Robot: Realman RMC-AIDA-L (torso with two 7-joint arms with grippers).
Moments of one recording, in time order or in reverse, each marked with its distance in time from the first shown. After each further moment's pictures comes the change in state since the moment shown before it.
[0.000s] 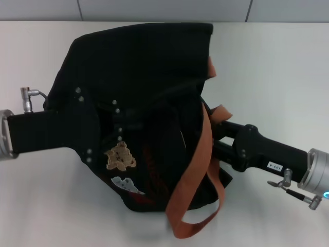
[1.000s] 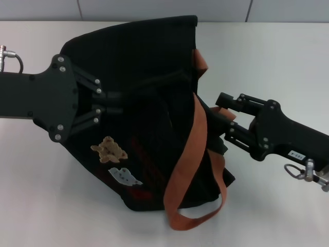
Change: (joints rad) left arm 0.017 0.003 0.039 0.573 0.055 0.077 -0.667; right arm -0.007 0.002 0.005 -0.078 0.068 -0.188 -0.185
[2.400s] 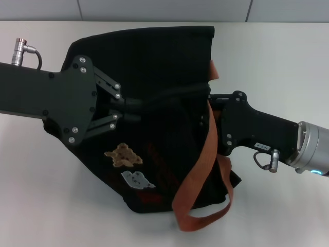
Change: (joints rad) left arm -0.015 -0.007 0.098 0.138 -0.012 0.005 -0.179; right arm 0.111 0.004 -0.066 0.074 0.018 0.097 -0.147
